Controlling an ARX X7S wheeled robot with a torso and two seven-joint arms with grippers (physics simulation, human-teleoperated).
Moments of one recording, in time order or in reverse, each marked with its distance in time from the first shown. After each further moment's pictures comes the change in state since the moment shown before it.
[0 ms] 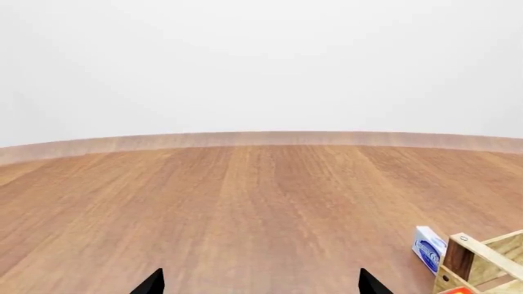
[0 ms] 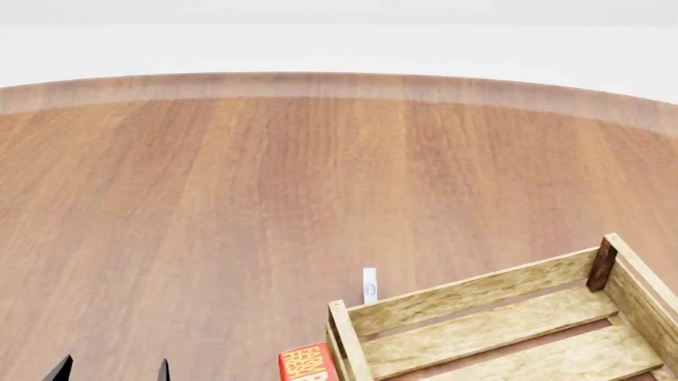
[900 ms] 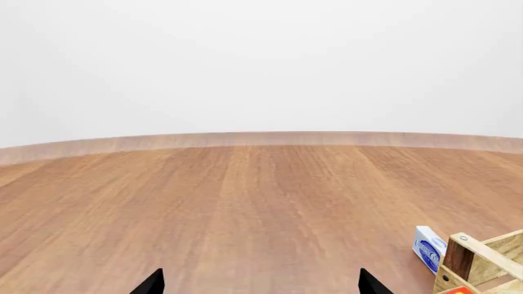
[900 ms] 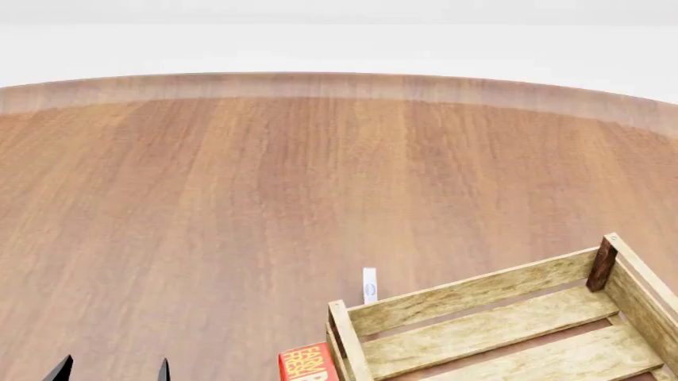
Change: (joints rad) left arm -0.004 -0.010 0.015 -0.004 -0.007 0.007 -0.012; right arm 0.060 -0.015 -0.019 0.093 0.044 0.014 -0.013
